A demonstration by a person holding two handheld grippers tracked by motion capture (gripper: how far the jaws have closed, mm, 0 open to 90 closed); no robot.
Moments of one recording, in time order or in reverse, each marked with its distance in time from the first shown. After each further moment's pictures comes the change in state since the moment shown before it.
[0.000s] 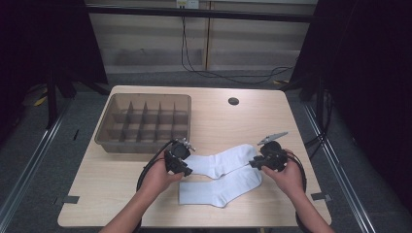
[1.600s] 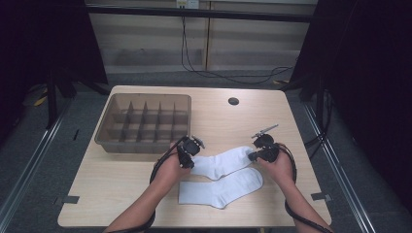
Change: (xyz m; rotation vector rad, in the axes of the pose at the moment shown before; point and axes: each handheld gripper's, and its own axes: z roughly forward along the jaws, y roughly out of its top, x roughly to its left) left arm -0.002 0.026 0.024 0.138 0.135 0.038; right arm -0.019 0.017 0.032 0.091 -0.024 0.033
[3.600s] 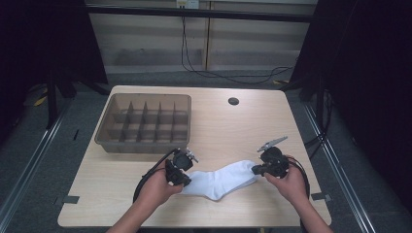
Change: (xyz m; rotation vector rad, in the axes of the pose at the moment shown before) left arm -0.032 -0.047 -0.046 -0.055 -0.130 0.026; right arm 0.032 -0.036 -0.042 -0.008 0.070 -0.057
